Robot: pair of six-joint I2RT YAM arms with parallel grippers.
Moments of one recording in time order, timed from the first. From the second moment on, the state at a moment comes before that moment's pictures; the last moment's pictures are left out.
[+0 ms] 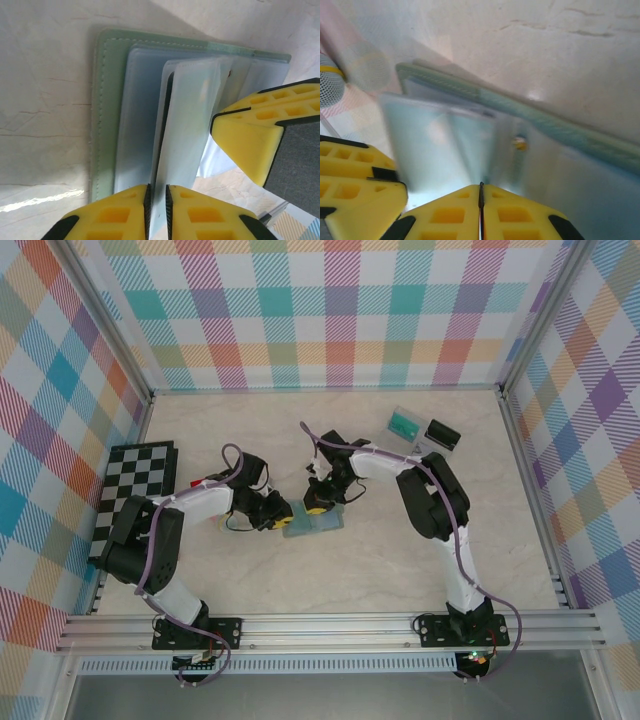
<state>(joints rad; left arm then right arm) -0.37 1.63 0.87 -0.44 0.53 -0.81 0.66 2.21 1.60 -0.73 -0.68 0.46</state>
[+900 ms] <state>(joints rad) -0.39 1.69 0.90 -0.42 0.52 -0.81 0.66 2.20 1.60 -0.76 -0.60 0.47</state>
